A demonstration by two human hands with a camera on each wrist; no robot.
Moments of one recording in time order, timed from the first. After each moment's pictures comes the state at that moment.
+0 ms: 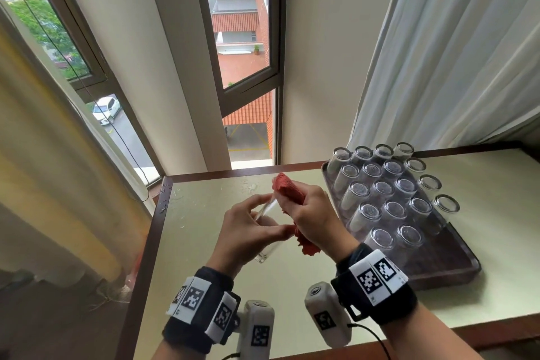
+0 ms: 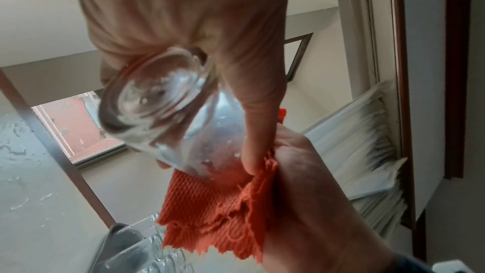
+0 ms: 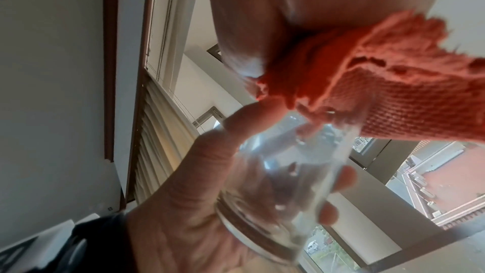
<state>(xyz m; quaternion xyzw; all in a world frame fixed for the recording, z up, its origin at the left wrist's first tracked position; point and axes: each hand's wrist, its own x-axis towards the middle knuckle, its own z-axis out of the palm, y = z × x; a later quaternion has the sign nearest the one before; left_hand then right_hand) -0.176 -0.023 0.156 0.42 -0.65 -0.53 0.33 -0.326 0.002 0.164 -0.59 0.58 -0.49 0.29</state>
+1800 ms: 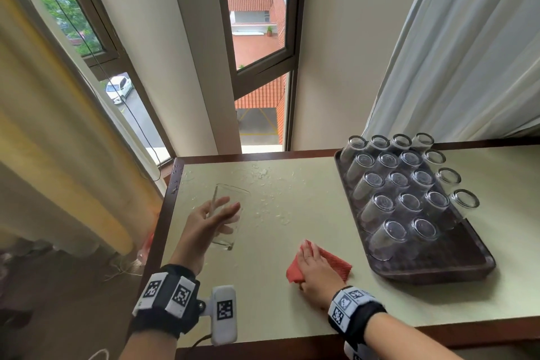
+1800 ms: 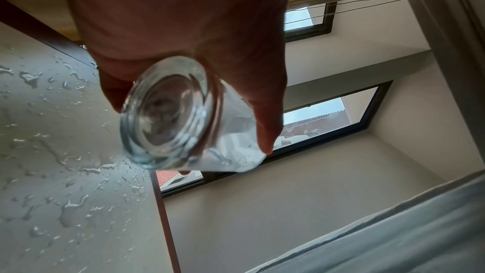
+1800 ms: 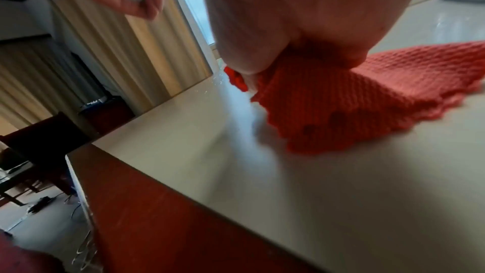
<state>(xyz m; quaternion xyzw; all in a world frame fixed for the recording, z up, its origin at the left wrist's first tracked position) -0.100 -0.044 0.112 0.54 -0.51 -0.58 0.34 -0.329 0.048 -0.018 -0.65 0.68 0.10 0.31</state>
